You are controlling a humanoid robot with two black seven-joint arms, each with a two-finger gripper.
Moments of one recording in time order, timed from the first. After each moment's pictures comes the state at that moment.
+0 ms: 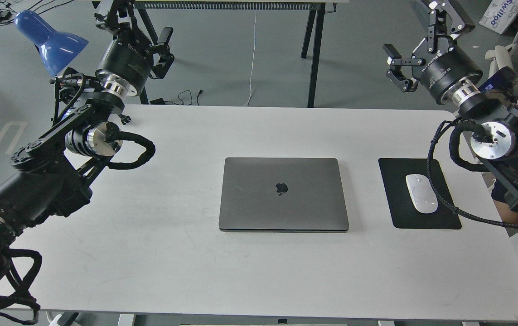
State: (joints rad) left arm -0.88 0.28 -0.74 -0.82 0.23 -0.14 -0.49; right arm 0.85 -0.54 0.65 1.03 -0.09 0.18 0.29
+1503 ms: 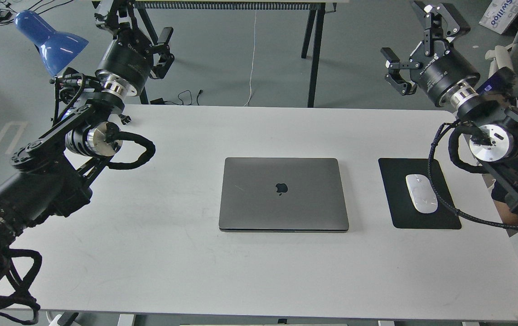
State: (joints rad) left arm -0.88 0.28 -0.74 -0.82 0.23 -0.14 -0.49; right arm 0.85 -0.55 0.64 1.03 -0.11 0.18 0.29
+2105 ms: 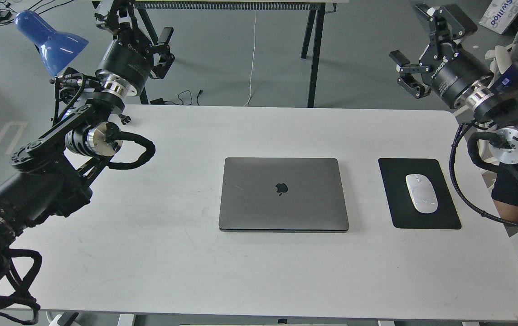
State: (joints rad) left arm -0.88 0.28 -0.74 -0.82 0.23 -0.14 -0.49; right arm 0.85 -0.61 0.62 1.02 -0.27 0.26 0.29
